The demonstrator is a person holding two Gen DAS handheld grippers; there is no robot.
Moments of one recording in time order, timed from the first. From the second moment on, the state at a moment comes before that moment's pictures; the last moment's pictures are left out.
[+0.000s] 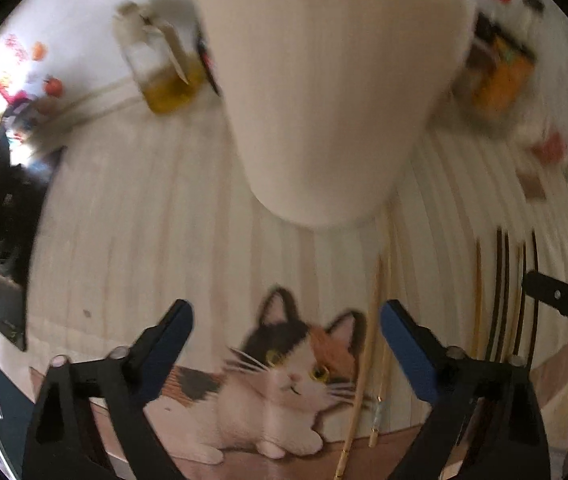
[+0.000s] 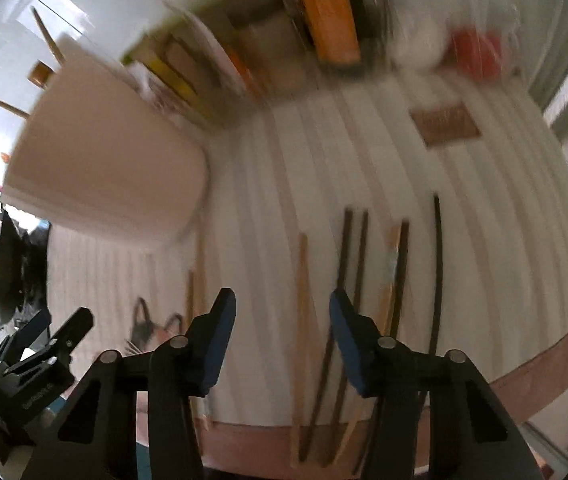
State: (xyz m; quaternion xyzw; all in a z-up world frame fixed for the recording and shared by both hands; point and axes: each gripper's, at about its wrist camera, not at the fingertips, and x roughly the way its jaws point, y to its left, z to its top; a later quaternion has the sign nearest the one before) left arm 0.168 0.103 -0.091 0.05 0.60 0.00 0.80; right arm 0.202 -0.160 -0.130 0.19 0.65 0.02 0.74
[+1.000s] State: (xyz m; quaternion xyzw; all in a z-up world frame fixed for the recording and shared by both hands) left arm 0.155 0.061 -0.164 0.07 0.66 -0.06 0.74; right arm 0.198 -0.134 -0.176 0.16 0.69 0.02 0.70
